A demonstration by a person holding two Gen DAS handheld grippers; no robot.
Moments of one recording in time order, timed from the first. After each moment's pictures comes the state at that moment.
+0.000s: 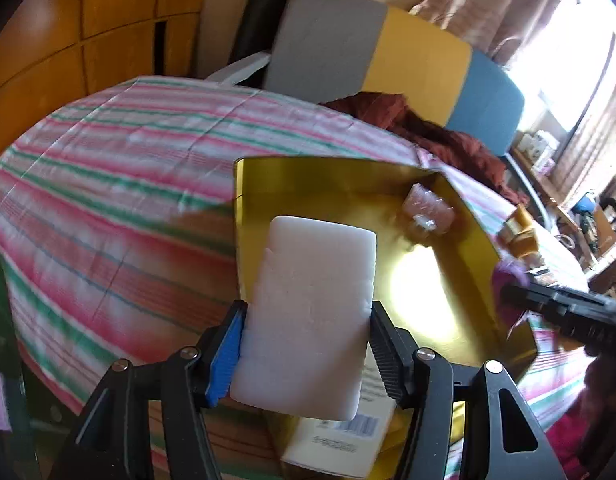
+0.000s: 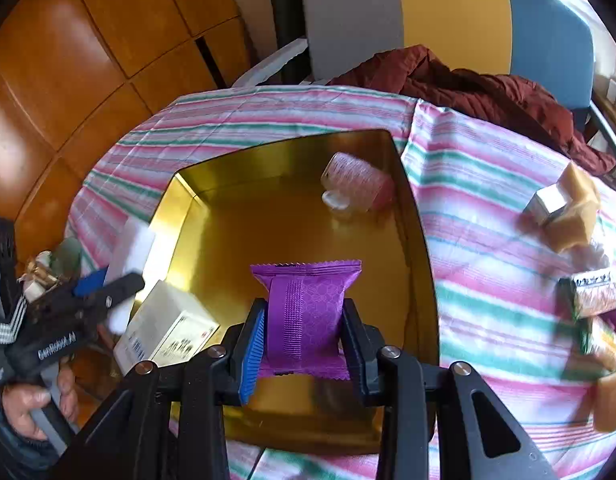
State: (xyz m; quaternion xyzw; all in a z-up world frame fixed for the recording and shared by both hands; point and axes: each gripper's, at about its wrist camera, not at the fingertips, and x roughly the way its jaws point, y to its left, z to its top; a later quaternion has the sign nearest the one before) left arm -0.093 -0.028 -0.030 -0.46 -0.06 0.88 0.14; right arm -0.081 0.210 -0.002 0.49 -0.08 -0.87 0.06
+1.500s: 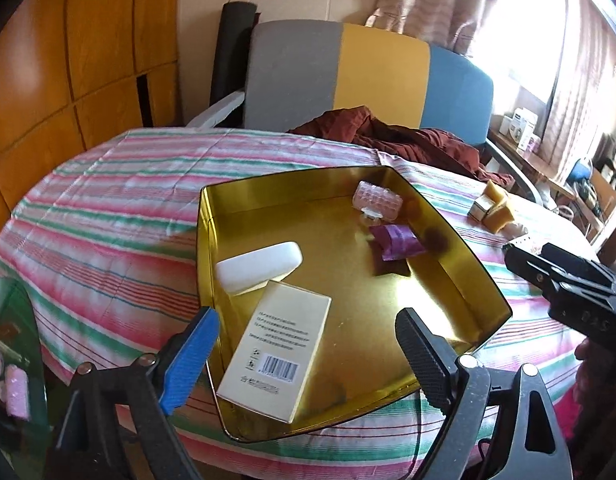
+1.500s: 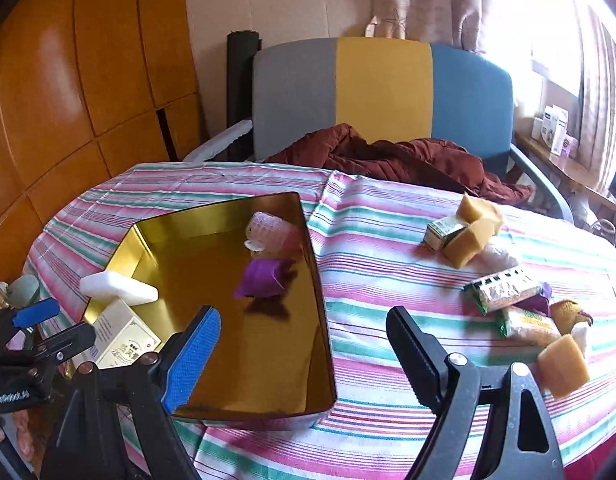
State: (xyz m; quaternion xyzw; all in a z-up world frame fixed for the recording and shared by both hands) left arm -0.023 0.025 0.001 -0.39 0.02 0.91 0.15; right arm 0.005 0.248 0.014 0.36 -0.06 -0.93 -0.05
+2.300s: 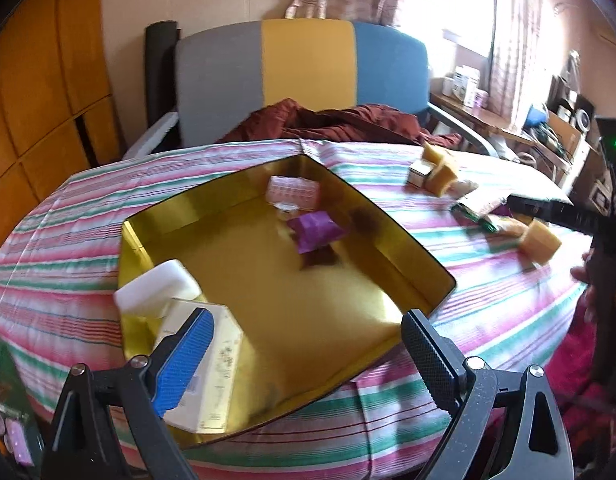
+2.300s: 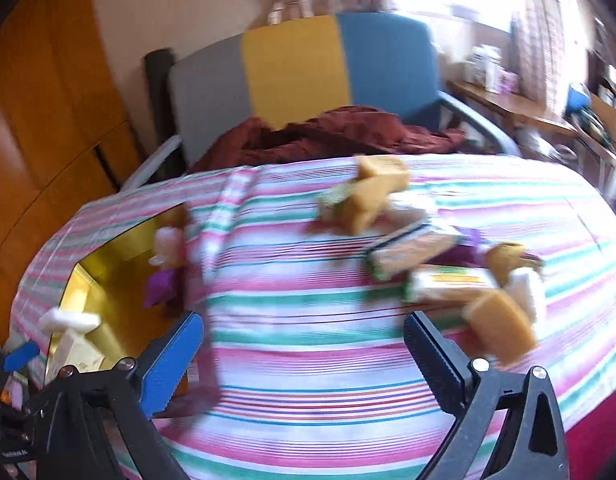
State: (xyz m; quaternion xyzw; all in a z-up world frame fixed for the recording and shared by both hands) left arm -0.005 0.095 0.001 -0.38 0.09 0.89 0.24; right arm 0.049 0.377 0.014 0.36 -0.17 -0.90 -0.15
